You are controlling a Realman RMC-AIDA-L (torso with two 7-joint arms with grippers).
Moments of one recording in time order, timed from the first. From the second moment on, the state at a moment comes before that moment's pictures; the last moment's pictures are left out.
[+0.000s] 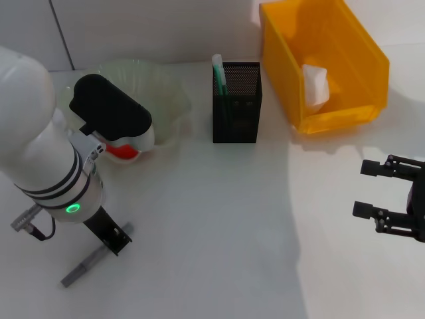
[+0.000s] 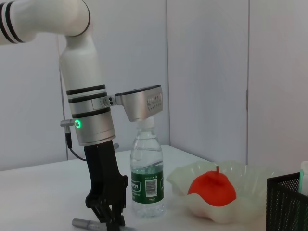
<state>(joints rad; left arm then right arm) -0.67 -2.08 1.79 1.25 2.71 1.49 -2.87 0.30 1.93 -0.60 -0.51 -1.85 -1.80 0.91</state>
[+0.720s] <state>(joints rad) -0.66 -2.08 1.80 1.30 2.69 1.50 -2.85 0.30 1.93 -0.58 -0.51 -1.85 -1.80 0.91</state>
